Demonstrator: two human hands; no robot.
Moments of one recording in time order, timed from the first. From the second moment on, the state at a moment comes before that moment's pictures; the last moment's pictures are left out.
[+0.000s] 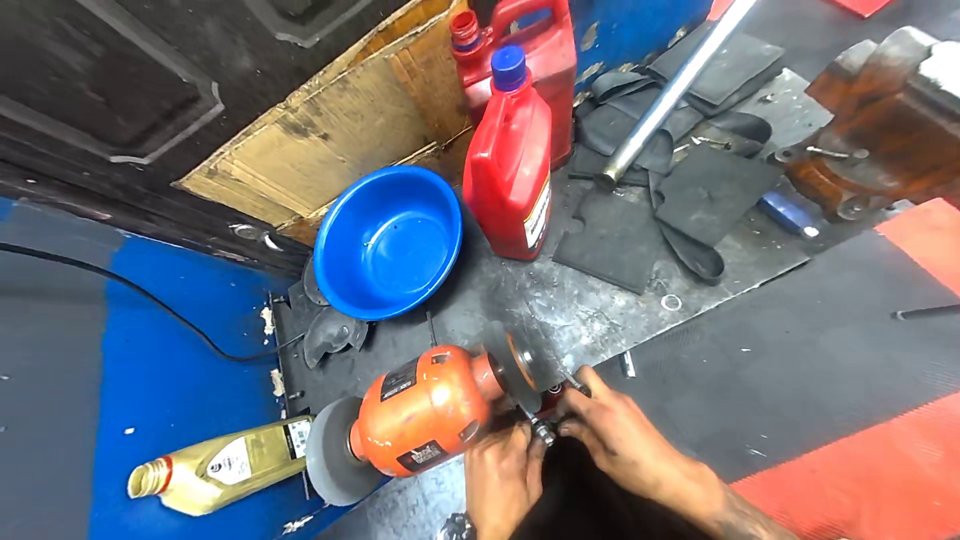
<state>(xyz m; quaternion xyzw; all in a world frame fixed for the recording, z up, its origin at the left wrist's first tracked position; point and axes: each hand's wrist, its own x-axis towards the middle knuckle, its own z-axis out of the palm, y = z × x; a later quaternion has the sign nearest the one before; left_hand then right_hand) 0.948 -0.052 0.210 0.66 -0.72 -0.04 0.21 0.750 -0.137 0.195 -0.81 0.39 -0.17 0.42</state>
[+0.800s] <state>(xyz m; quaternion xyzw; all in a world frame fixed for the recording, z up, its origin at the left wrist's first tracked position) 0.944 -0.052 0.208 0.67 -0.71 -0.04 0.21 0.745 -0.146 0.188 -0.81 0.35 -0.17 0.44</state>
